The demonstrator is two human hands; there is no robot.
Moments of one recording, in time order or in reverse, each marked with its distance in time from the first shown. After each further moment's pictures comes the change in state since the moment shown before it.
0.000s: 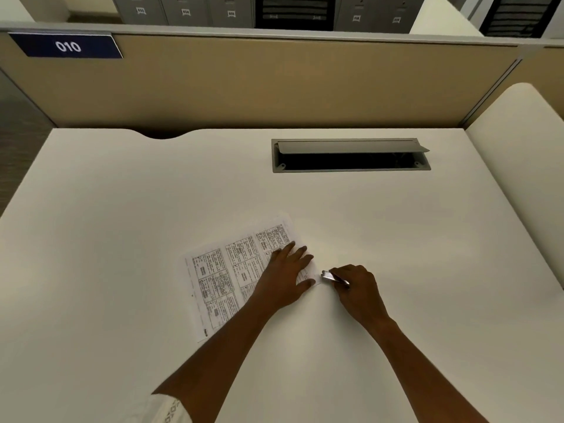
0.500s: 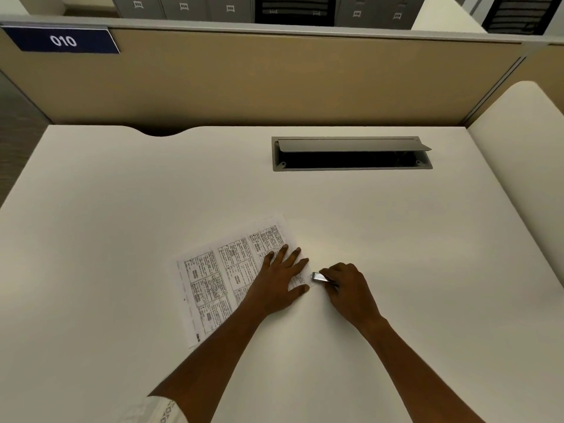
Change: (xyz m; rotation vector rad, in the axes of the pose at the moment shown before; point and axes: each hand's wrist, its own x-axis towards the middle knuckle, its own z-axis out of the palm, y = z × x) left_hand -0.008 -0.024 0.014 0.060 -0.096 -0.003; right_hand 0.006 -0.018 0.006 -0.057 -0.129 -0.024
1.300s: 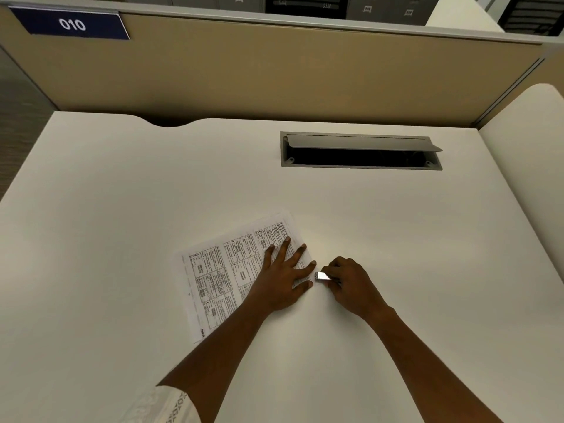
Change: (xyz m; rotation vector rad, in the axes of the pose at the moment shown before) left_hand -0.003 -0.006 0.005 0.091 0.044 0.031; right_hand 0.016 -0.001 -0.005 -0.031 -0.178 -0.079
